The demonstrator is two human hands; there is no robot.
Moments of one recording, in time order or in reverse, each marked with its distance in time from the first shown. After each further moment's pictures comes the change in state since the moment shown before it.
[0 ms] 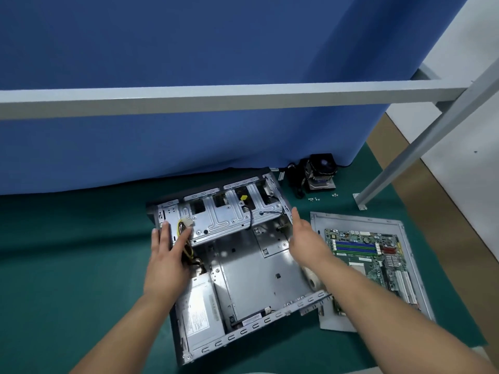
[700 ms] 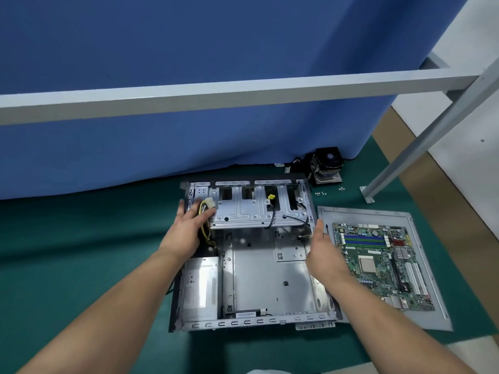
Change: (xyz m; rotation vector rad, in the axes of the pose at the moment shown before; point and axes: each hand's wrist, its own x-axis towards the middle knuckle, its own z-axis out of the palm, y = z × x) left_hand 0.072 0.014 -0.030 0.087 -0.221 0.251; right_hand -0.031 0.011 0.029 0.067 0.081 0.190
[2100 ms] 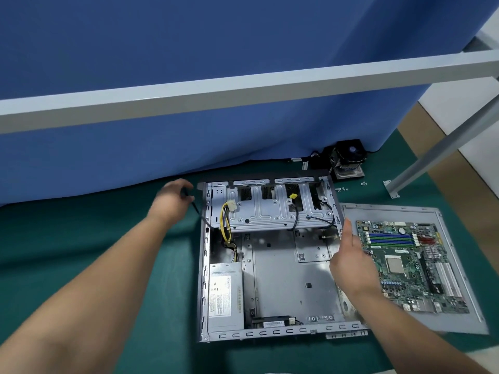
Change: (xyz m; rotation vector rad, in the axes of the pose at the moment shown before) left_hand 0.062 -0.068 -0.065 -0.229 0.177 -0.240; right_hand -0.001 -0.002 0.024 -0.035 0.153 0.058
